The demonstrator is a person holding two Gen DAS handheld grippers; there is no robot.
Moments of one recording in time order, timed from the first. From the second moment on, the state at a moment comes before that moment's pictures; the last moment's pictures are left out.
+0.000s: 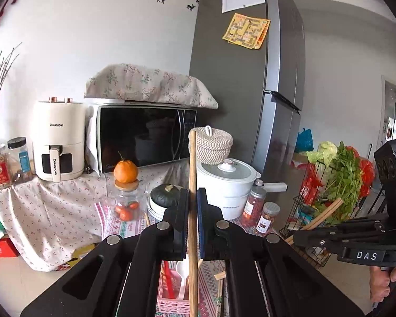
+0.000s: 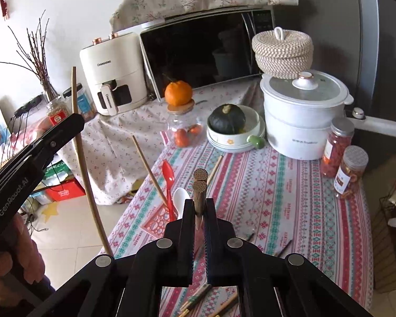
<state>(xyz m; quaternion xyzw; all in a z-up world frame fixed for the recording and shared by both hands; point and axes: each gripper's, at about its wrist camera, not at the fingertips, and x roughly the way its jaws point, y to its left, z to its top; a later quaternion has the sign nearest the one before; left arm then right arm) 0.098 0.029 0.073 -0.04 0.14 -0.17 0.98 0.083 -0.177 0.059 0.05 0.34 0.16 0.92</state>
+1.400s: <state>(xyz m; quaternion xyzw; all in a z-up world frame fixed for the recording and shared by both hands) 0.192 0.016 -0.016 -0.02 0.15 -0.19 0.97 0.165 -0.147 -0.015 0.10 0.46 0.21 0.86</state>
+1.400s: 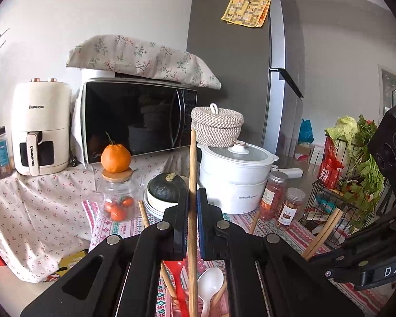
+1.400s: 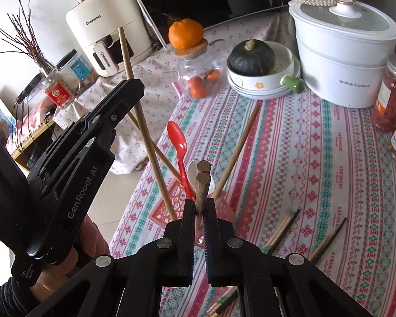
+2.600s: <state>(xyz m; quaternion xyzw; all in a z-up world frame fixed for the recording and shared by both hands) 0.135 0.008 0.000 -0.03 0.23 -0.17 0.96 0.116 -0.207 0.022 0.12 0.38 0.16 0.90</state>
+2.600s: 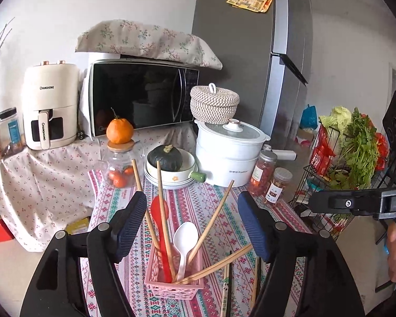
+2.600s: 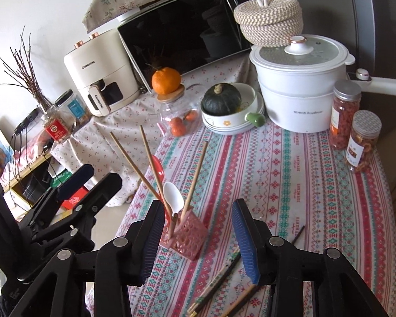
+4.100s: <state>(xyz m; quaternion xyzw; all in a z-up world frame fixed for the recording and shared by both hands) 0.113 -0.027 -0.122 0.07 0.45 -0.15 0.88 0.130 -0.230 -0.163 0.00 0.52 0.00 0.85</state>
